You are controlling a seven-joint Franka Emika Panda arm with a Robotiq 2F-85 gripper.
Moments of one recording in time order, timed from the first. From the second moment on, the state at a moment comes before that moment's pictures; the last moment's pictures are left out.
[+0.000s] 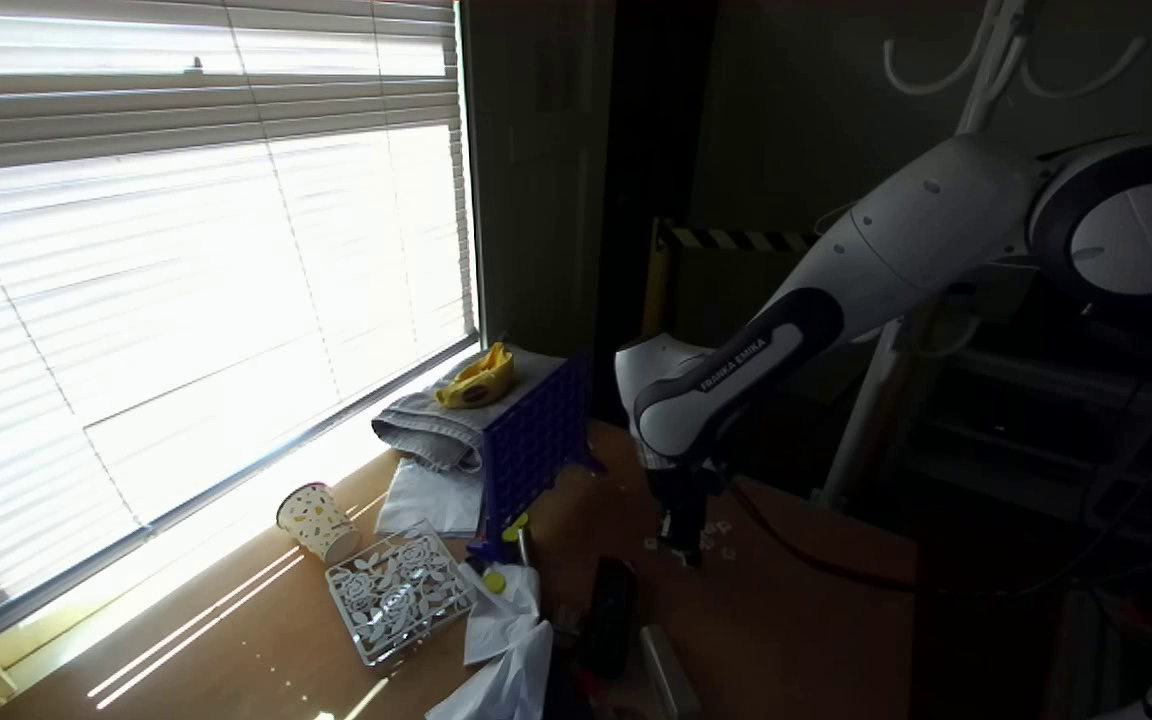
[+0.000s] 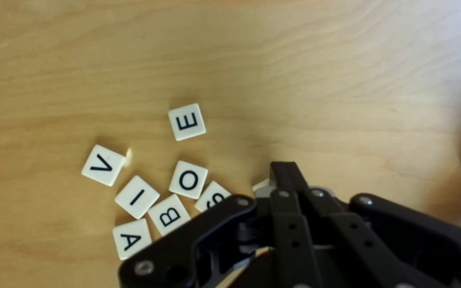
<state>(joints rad) 0.07 0.68 0.06 -1.86 0.01 2.13 -0.05</state>
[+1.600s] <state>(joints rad) 0.08 0.74 0.04 -1.73 -0.05 2.06 -0.07</state>
